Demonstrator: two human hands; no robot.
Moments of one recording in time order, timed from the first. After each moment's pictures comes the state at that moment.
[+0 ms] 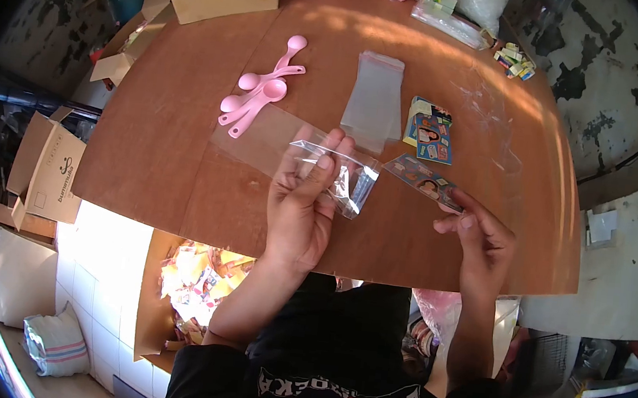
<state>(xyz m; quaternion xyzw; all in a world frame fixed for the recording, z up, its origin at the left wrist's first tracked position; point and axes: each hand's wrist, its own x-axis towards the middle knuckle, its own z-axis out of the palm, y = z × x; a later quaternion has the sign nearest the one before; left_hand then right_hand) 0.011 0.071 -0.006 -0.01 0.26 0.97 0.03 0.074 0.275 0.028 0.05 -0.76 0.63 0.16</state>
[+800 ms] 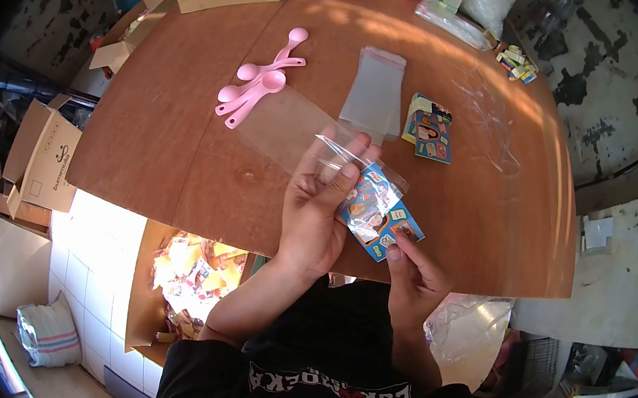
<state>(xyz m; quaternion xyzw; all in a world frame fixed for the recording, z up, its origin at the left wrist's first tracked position) 0.022 0.091 -0.006 0.01 0.24 0.97 0.05 0.108 0.216 -0.031 0.04 -0.71 0.66 0.24</state>
